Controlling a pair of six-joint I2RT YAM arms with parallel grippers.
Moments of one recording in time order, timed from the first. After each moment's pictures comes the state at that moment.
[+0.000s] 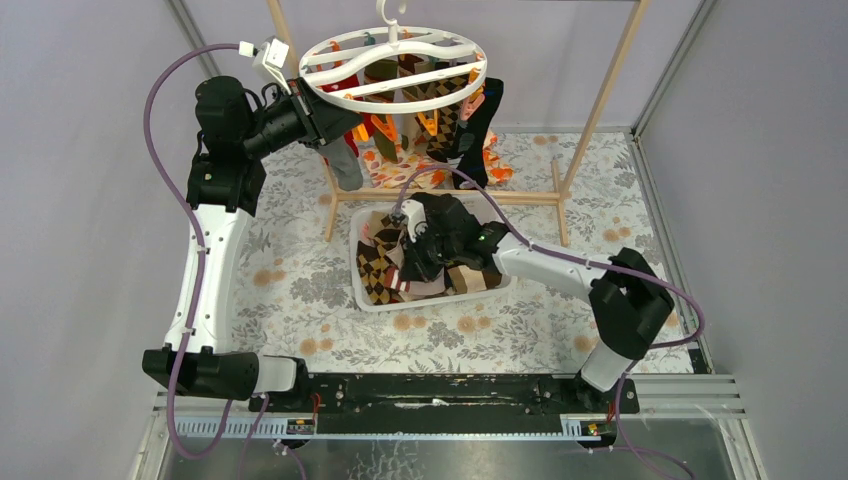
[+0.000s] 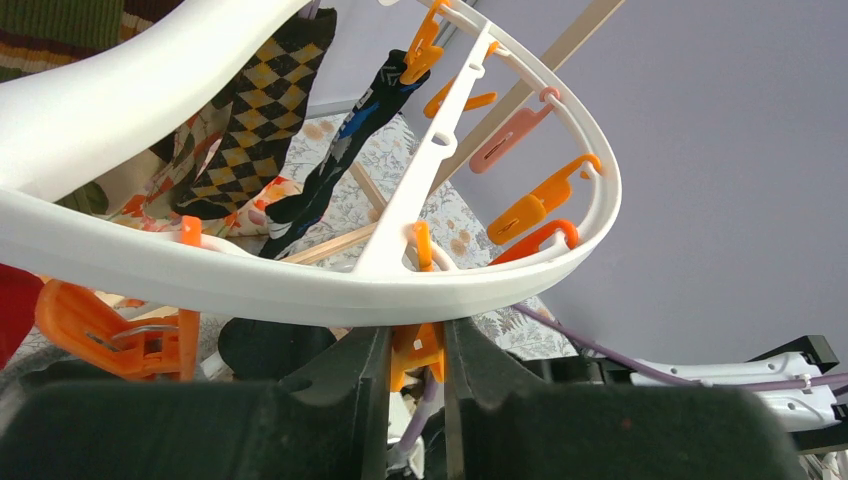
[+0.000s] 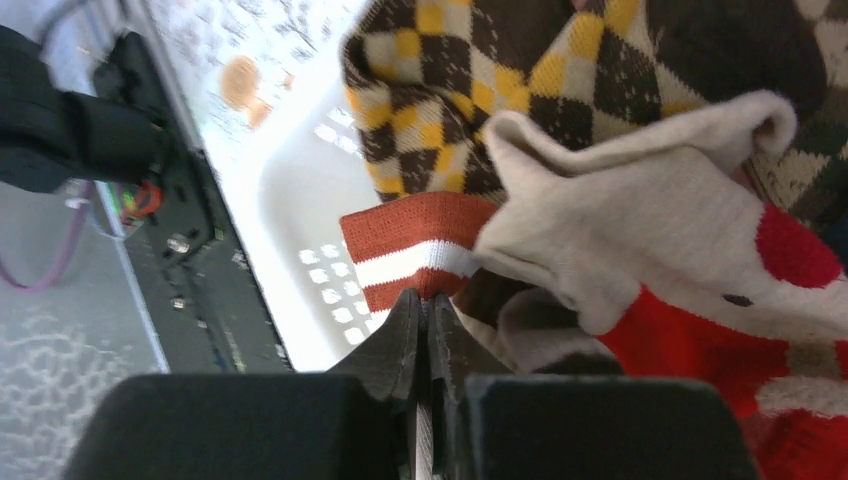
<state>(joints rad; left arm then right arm) -0.05 1.34 1.66 -0.37 0.76 -0.54 0.87 1.70 1.17 -0.24 -0.41 0.13</state>
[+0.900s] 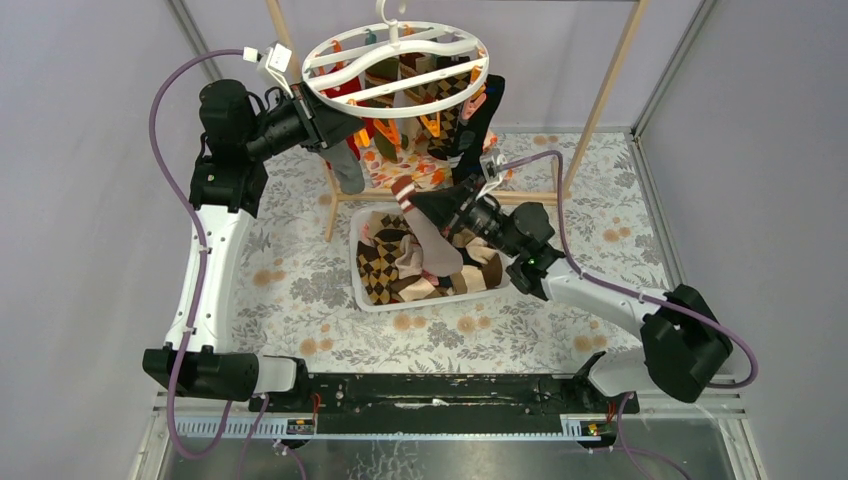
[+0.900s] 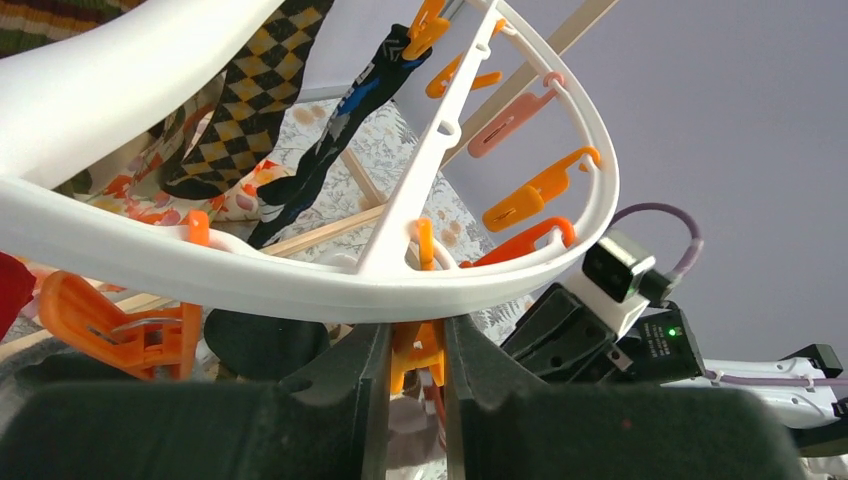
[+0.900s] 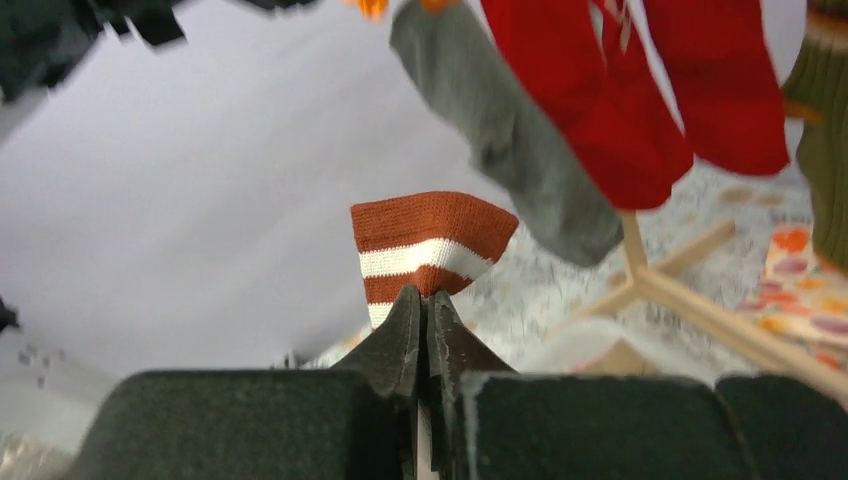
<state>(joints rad) -0.05 1.33 1.63 -0.37 0.78 -0.57 0.74 1.35 0.78 0.84 -0.31 0.54</state>
